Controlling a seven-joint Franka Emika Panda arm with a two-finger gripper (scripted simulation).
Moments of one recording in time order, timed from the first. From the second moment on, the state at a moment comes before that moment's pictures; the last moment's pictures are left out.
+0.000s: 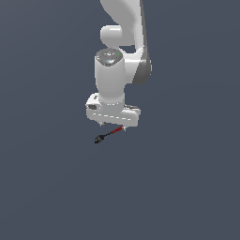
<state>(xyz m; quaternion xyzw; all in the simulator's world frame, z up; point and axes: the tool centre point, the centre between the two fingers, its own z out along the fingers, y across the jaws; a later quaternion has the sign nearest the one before) 0.000 -0.029 0.181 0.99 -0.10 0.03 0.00</state>
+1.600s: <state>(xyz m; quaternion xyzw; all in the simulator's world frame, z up) -0.074 -0.061 0.061 0.89 -0.45 0.00 0.00</state>
